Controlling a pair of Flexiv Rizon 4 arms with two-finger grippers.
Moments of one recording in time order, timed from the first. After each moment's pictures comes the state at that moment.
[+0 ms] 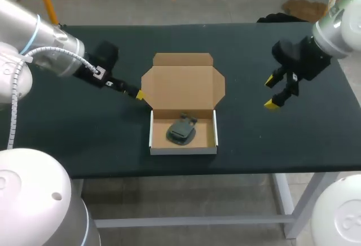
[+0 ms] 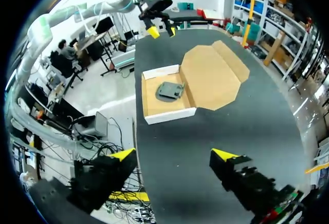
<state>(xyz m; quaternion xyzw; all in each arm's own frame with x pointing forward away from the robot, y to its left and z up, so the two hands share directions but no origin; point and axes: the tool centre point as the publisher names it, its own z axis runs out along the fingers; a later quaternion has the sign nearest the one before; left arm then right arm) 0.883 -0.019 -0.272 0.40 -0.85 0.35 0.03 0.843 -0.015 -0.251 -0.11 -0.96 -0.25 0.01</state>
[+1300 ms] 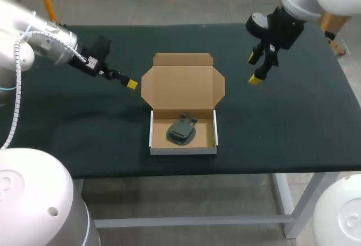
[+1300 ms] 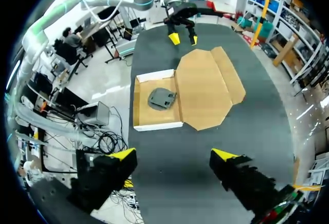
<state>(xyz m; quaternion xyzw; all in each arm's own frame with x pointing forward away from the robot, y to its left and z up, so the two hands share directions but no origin) 0.969 0.001 -0.315 0.32 -0.85 0.40 0.10 0.900 0.024 -0.219 -0.07 -0.98 -0.19 0.03</state>
